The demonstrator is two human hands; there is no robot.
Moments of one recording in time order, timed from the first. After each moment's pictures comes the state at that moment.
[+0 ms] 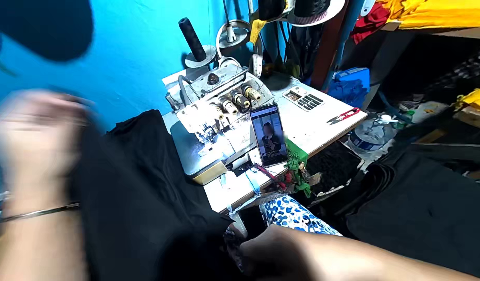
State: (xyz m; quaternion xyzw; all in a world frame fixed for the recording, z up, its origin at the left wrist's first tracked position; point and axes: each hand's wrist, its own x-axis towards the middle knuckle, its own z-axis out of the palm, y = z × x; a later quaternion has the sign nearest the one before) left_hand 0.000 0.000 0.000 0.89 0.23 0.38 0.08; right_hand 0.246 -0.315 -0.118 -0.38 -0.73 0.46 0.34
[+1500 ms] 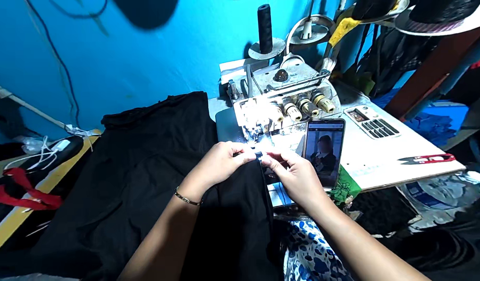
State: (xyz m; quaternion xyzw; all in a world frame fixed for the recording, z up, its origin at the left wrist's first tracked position) left_hand 0.097 -0.081 -0.093 0.88 0.35 0.15 0.29; right_hand 0.268 -0.189 -0.161 -0.61 -0.55 0.18 0.54
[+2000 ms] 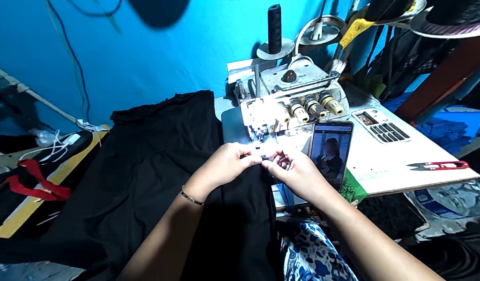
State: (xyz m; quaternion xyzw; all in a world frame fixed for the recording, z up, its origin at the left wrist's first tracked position) left_hand 0.097 -0.084 -0.092 0.88 0.34 0.13 0.31; right_hand 0.280 -0.177 -0.151 -0.59 -0.59 0.27 0.48
